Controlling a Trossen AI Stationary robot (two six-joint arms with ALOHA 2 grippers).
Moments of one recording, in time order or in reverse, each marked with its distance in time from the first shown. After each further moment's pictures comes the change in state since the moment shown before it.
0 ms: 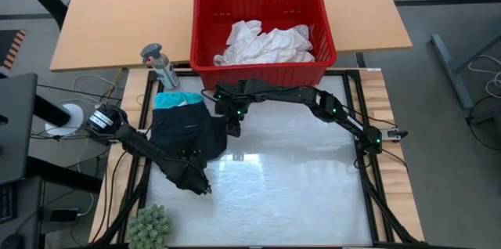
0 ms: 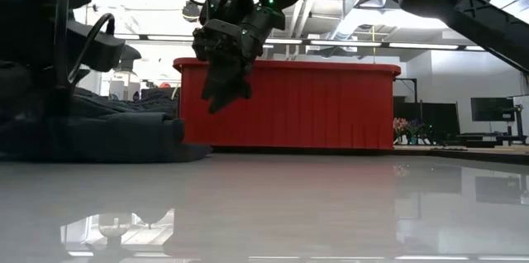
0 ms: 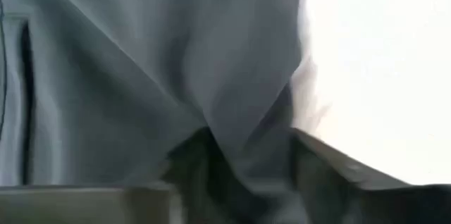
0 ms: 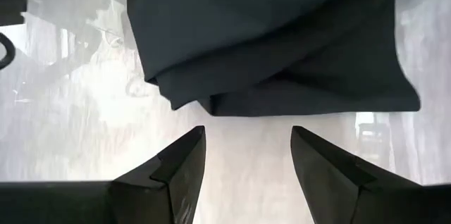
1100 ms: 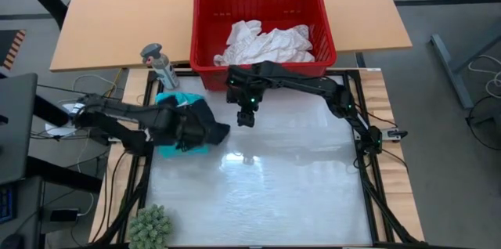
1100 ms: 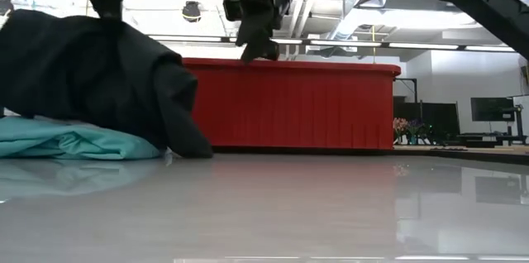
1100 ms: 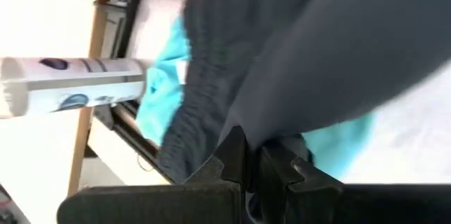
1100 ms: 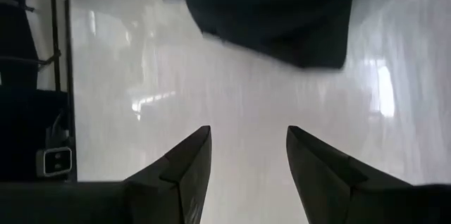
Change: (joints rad) left arm 0.381 -0.265 0.380 -0.418 -0.171 0.182; right arm -0.035 -0.185 0.000 -0.245 -0.070 0.010
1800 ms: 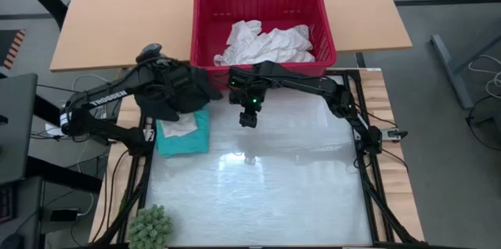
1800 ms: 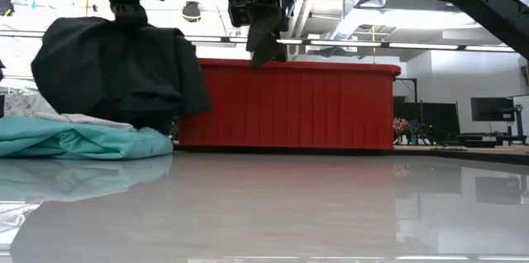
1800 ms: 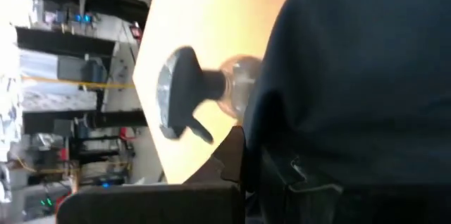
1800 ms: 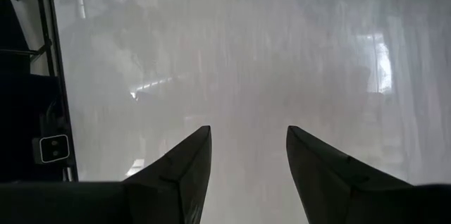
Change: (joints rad) left arm 0.543 -0.132 0.000 0.173 -0.475 0.556; right arm -0.001 0.000 0.000 -0.055 0.022 0.011
